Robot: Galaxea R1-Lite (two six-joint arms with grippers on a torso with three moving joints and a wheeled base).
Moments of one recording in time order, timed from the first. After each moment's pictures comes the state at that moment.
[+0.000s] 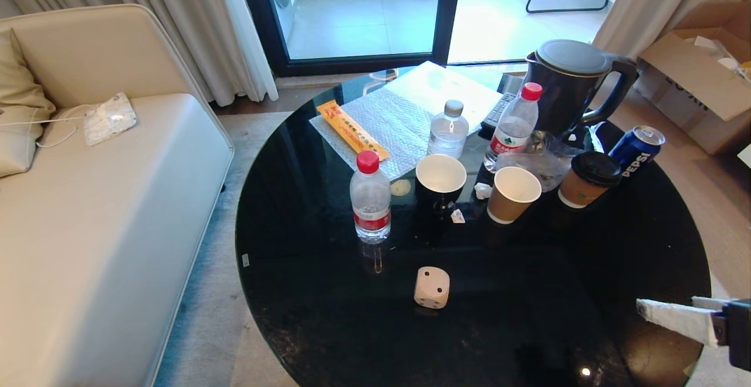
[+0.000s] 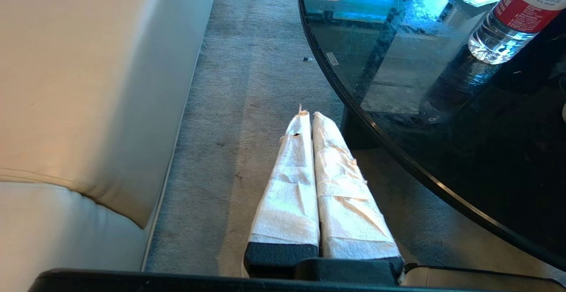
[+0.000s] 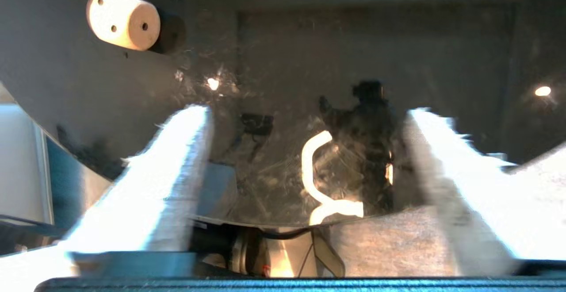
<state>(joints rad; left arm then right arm) 0.00 0.00 0.00 0.00 0.02 -0.08 0.16 0.98 -0.56 0.15 0.13 0.16</state>
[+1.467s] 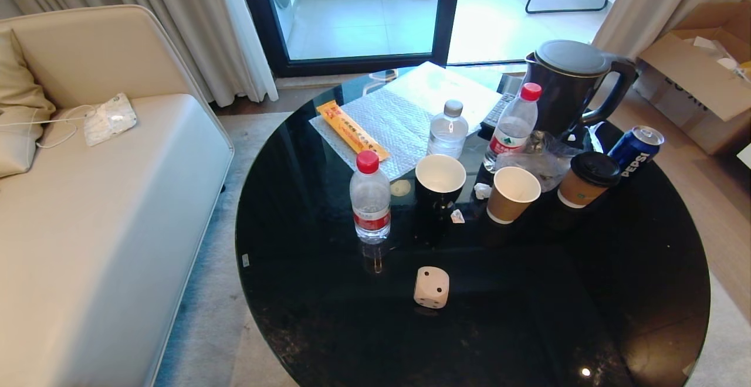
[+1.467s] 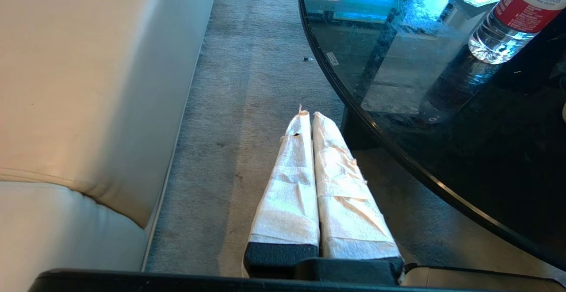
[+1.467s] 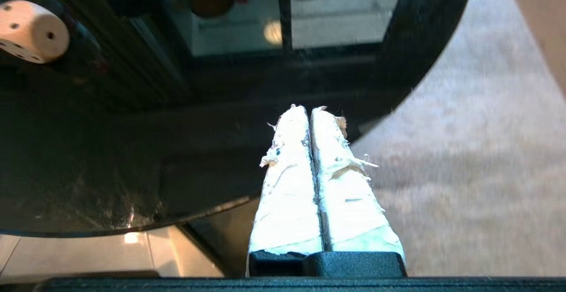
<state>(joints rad) 0.00 0.00 0.00 0.01 0.02 -0.08 -0.01 0.05 -0.08 0.19 -0.01 0.01</state>
